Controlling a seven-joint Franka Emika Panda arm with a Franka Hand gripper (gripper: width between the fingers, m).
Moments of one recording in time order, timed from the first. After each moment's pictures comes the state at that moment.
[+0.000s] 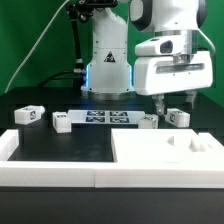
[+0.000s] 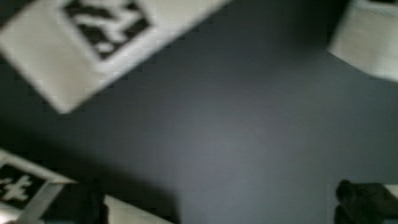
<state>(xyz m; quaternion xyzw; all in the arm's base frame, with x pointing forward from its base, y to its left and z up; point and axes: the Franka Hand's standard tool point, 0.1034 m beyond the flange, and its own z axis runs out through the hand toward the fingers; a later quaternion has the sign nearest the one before) 0.416 0.135 0.048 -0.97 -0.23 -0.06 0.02</state>
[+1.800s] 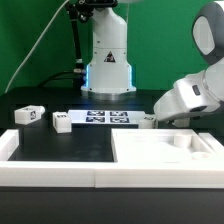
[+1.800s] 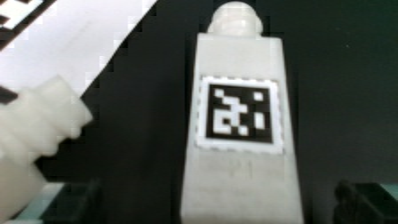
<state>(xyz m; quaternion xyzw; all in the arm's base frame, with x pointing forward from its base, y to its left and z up) 0.366 0.155 0.006 -0.89 -0.18 0.41 -0.06</state>
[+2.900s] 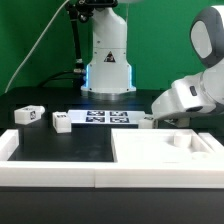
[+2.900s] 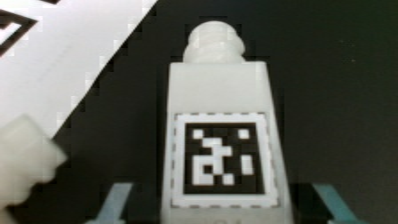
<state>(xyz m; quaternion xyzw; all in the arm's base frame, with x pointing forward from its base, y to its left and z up) 0.363 0.150 0.020 -0.89 -0.18 0.41 -0.06</state>
